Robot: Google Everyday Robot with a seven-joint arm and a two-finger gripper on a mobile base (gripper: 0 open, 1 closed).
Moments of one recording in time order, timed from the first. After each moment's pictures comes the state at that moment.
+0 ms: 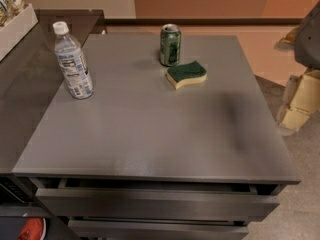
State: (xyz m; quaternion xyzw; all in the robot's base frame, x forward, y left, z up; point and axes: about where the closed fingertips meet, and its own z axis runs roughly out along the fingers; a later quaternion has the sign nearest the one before) arm 0.438 -0.217 0.976 -0.60 0.78 -0.03 0.16
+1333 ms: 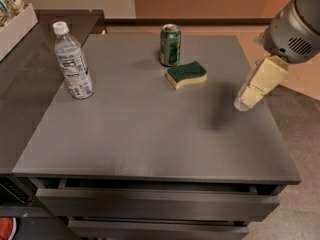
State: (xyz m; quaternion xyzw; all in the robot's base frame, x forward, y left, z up) arm 0.499 -0.187 0.964 -0.54 0.81 0.02 0.23
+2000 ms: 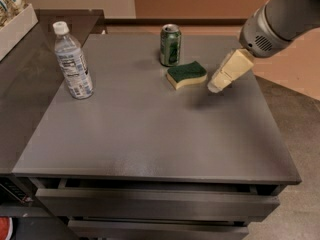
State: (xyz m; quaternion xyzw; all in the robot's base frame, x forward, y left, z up) arm 0.574 -0.161 0.948 -0.50 0.81 0.04 0.30
